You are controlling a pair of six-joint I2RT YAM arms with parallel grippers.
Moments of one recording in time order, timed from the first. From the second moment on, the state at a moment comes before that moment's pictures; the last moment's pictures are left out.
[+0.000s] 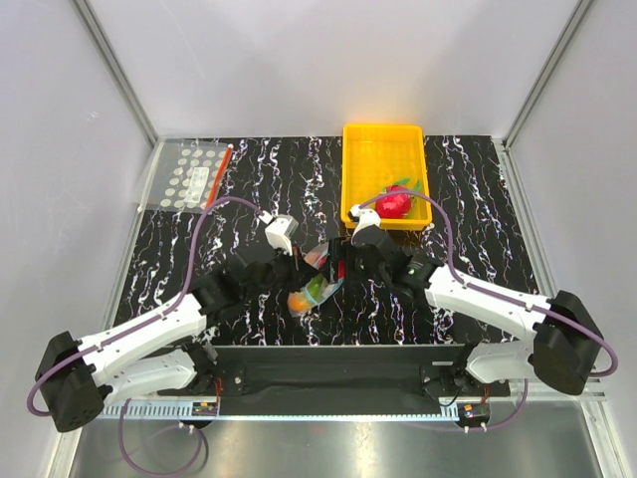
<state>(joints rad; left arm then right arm) -0.87 0.98 0.66 -0.11 -0.01 -0.58 0.90 1.30 0.86 -0.19 0.14 0.65</state>
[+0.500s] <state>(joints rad) -0.87 0.98 0.66 -0.11 -0.01 -0.58 0.91 1.32 0.91 -0.23 0.14 0.65</state>
